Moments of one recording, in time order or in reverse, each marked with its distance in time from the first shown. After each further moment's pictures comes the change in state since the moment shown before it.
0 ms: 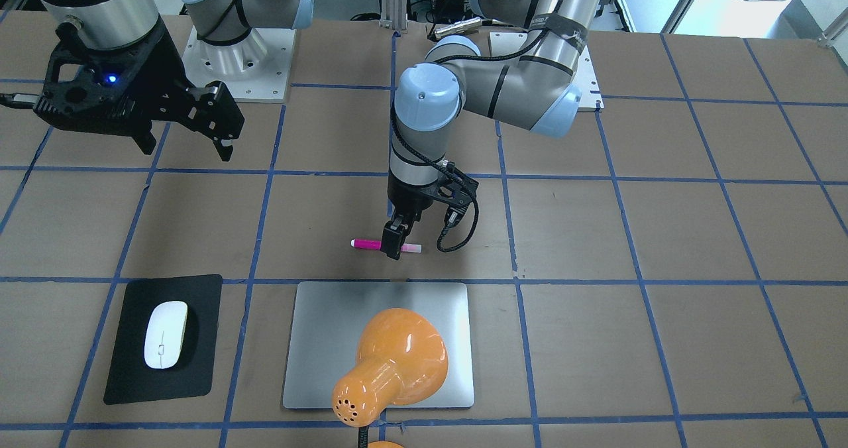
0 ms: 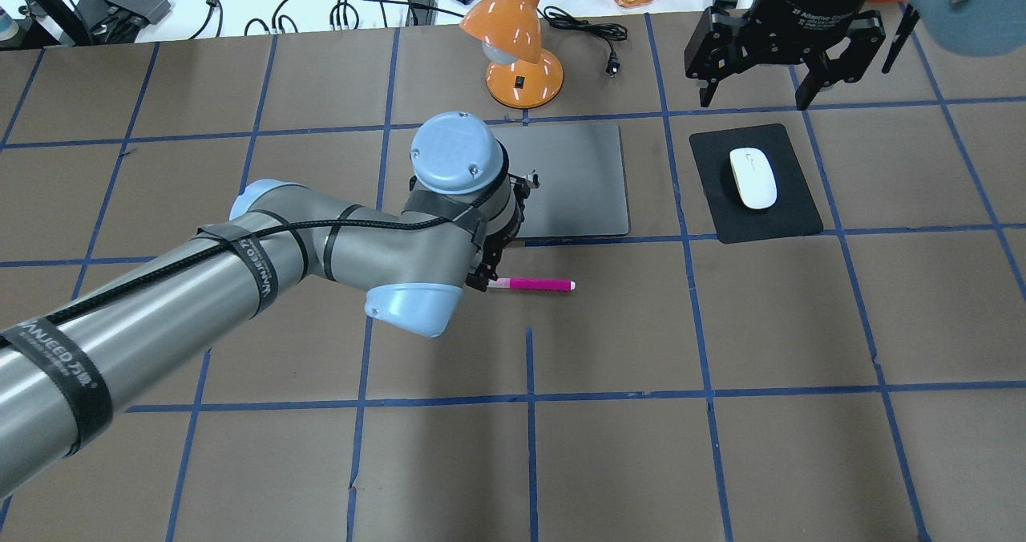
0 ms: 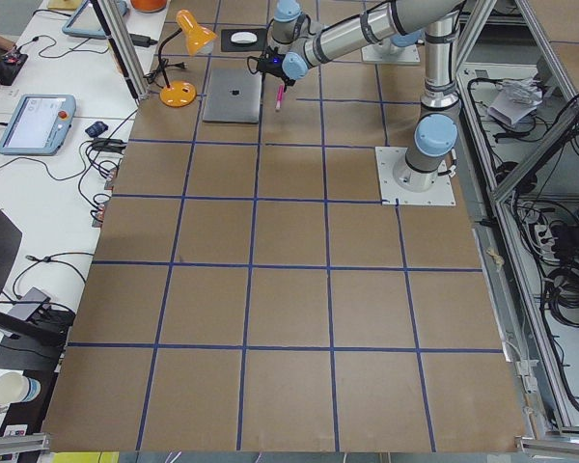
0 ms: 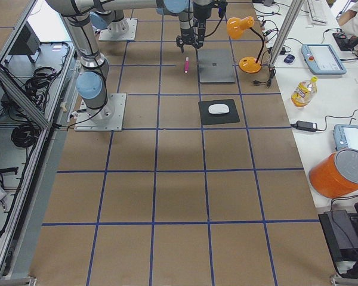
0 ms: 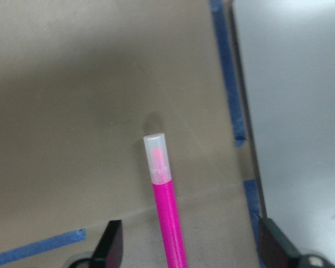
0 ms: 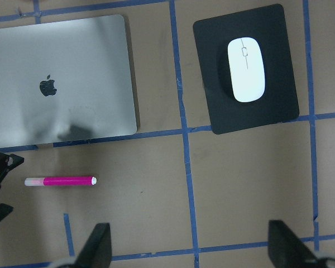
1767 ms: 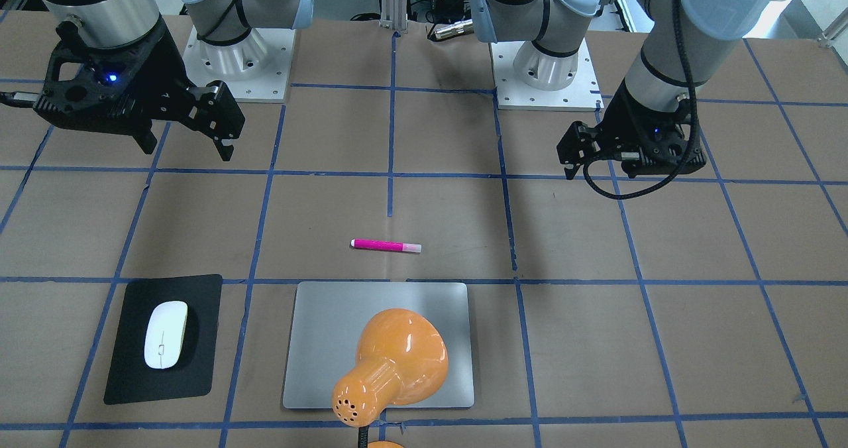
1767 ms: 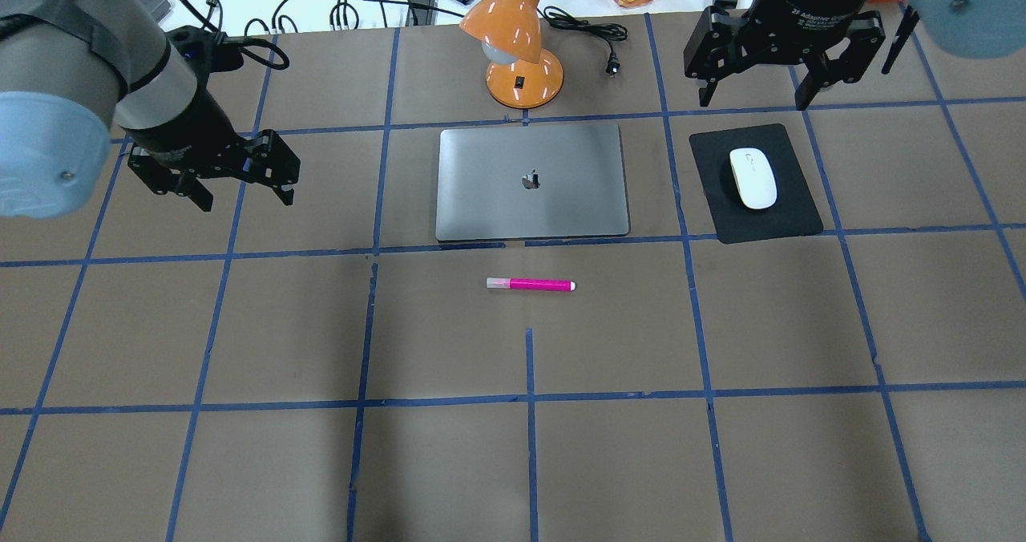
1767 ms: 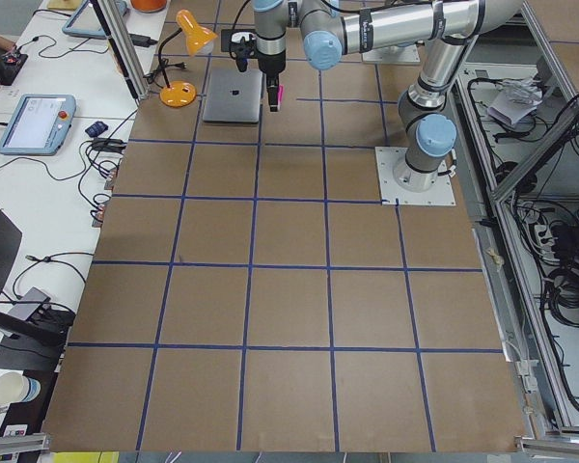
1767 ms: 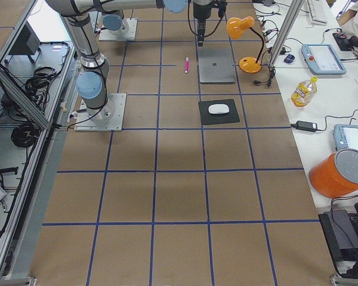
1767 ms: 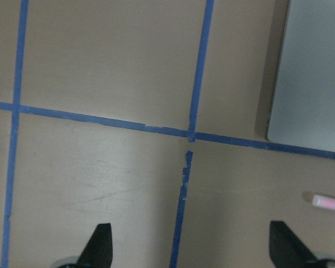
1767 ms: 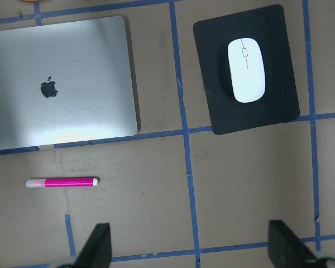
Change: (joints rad) left arm 0.480 0.344 0.171 -0.722 0.019 1.506; right arm 0.001 -0.002 0.001 -0.004 0.001 0.006
